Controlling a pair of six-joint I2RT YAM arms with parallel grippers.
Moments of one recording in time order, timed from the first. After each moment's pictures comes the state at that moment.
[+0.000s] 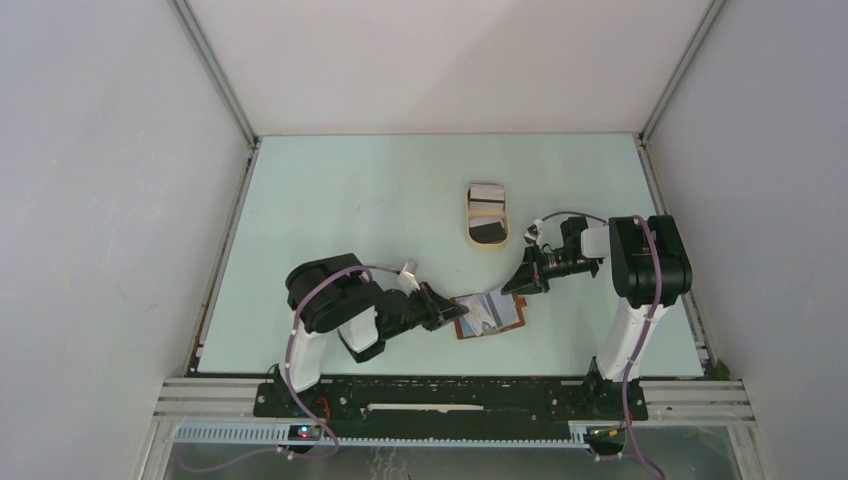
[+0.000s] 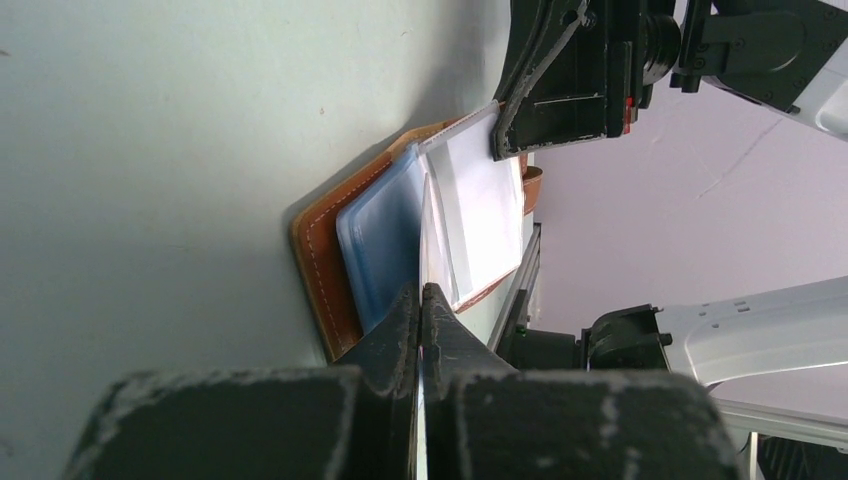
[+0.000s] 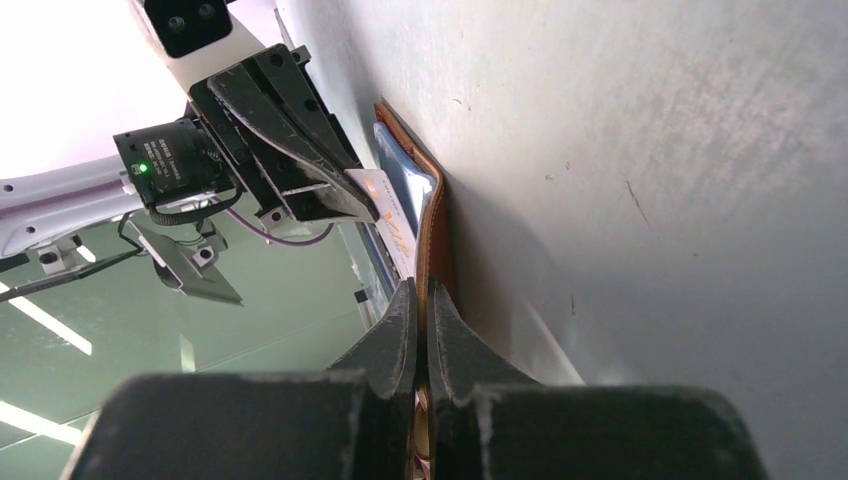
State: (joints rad) left arm -0.91 2.03 0.32 1.45 0.10 -1.32; right arm 0.03 1.94 0.87 -0.43 -1.17 0.09
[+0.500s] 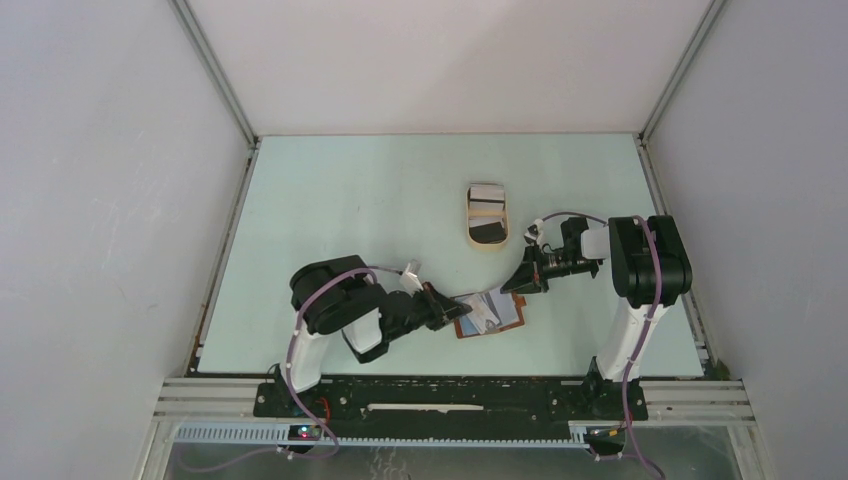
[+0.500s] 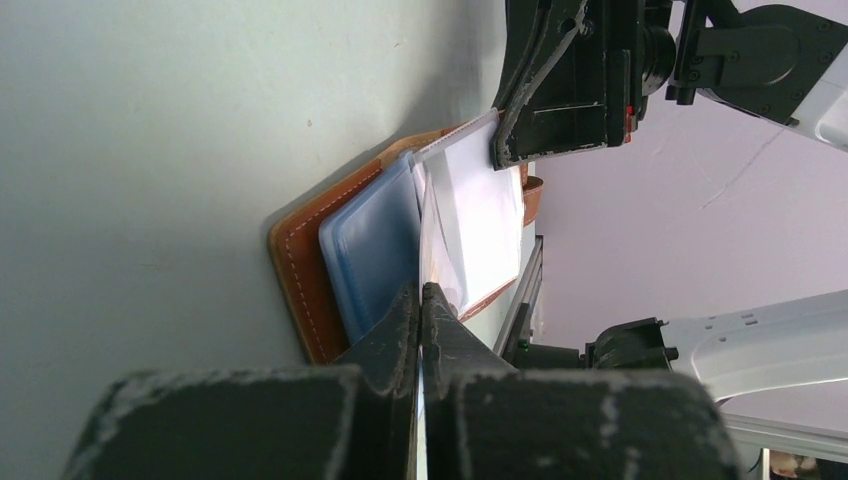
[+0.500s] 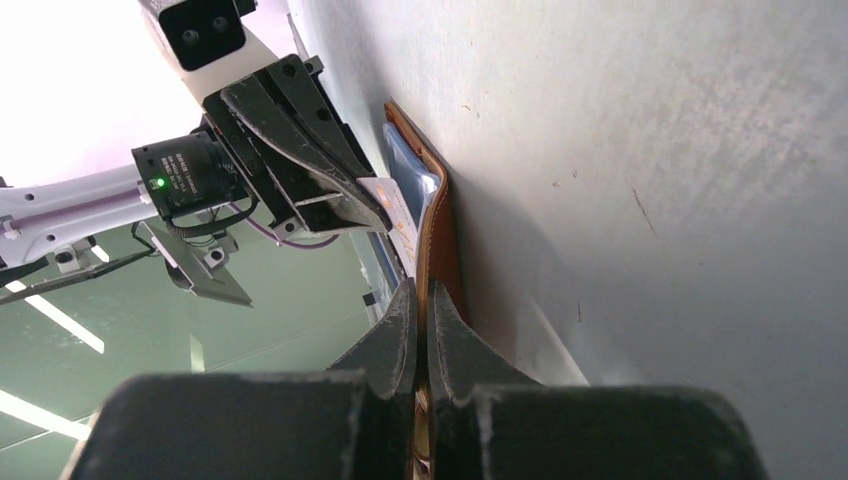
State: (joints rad) left arm -0.94 2.04 0.34 1.45 0.04 -1.32; right arm 0.03 1.94 0.86 -0.38 -1.19 0.12
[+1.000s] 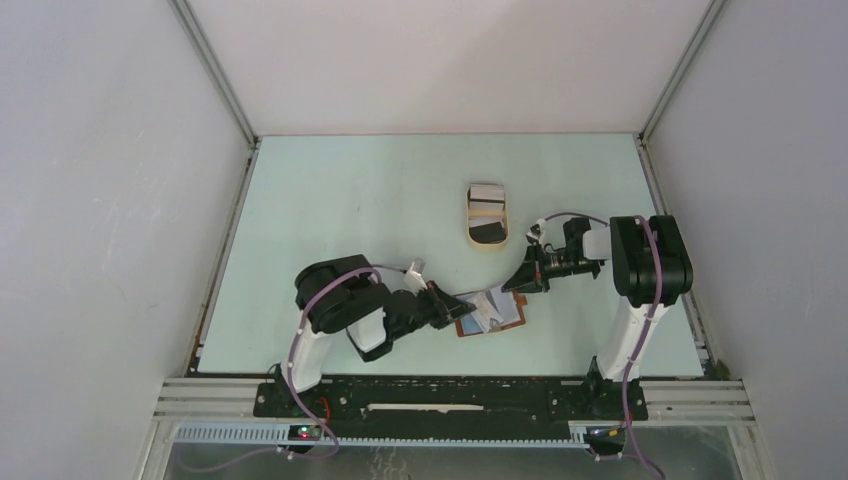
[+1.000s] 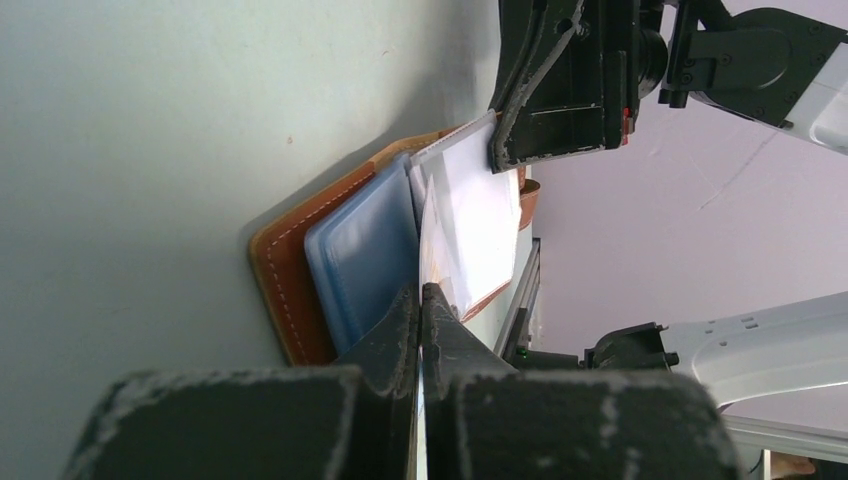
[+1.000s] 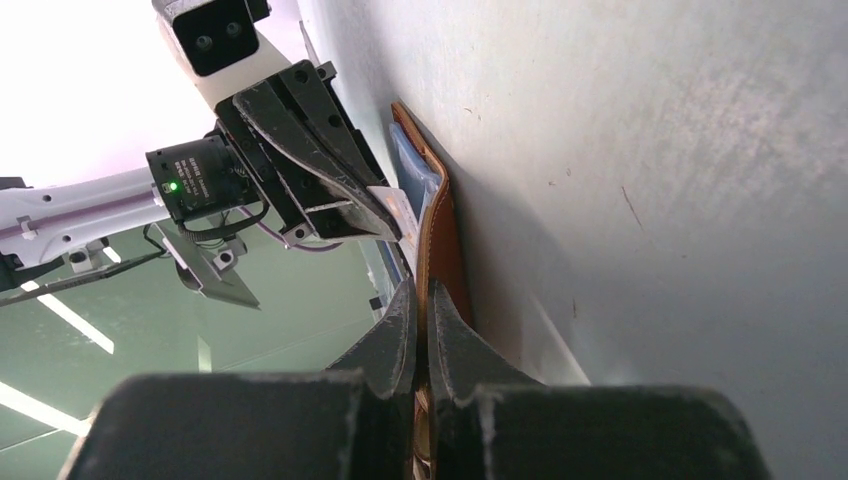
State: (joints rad) left arm -0.95 2.07 0.38 1.46 0.03 -1.32; right arm 0.02 1.94 0.85 -0.36 -1.21 0.13
